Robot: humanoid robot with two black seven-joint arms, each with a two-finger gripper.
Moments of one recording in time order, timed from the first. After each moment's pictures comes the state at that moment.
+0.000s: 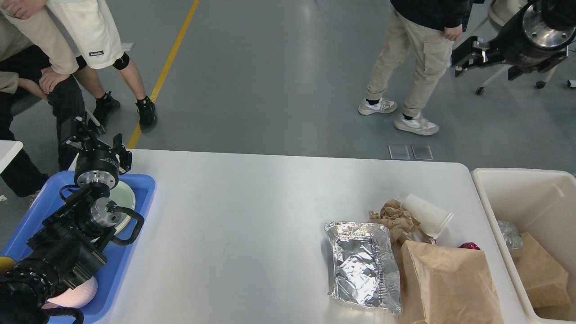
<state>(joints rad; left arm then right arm) -0.71 0.23 -0.87 -0.41 0.01 -0.07 -0.55 2.04 -0.25 -1.56 0.80 -0.06 0.71 0.12</state>
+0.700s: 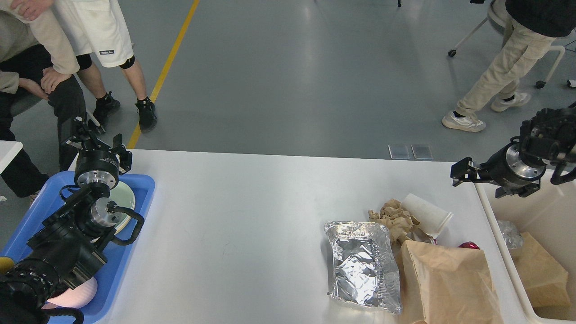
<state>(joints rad) -0.71 0.23 -0.87 -0.41 0.01 -0.07 -0.55 1.50 -0.40 -1.36 0.80 -0.06 0.51 0.13</state>
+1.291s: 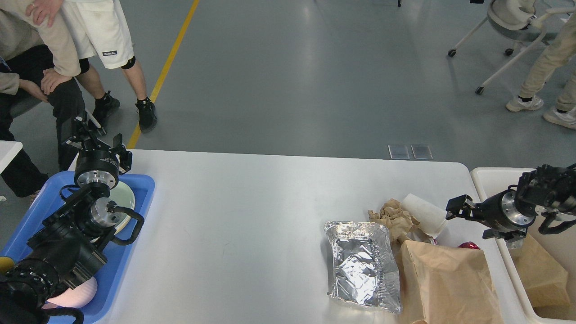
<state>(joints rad) -0.71 0.23 -0.87 -0.41 0.01 -0.07 -0.55 1.23 -0.45 -1.13 0.68 -0.06 0.49 0.13</state>
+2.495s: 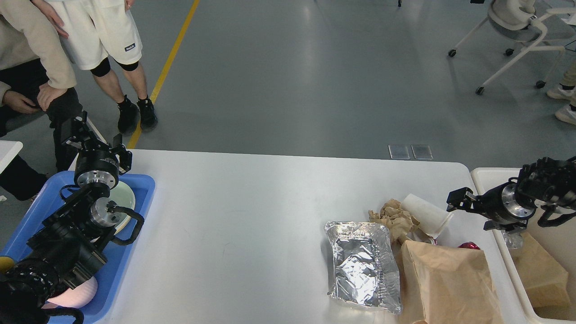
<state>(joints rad) -0.71 0.23 -0.87 -0.41 0.01 -0.07 -0.55 1.25 -0.44 -1.13 0.64 -0.06 0.49 0.12</state>
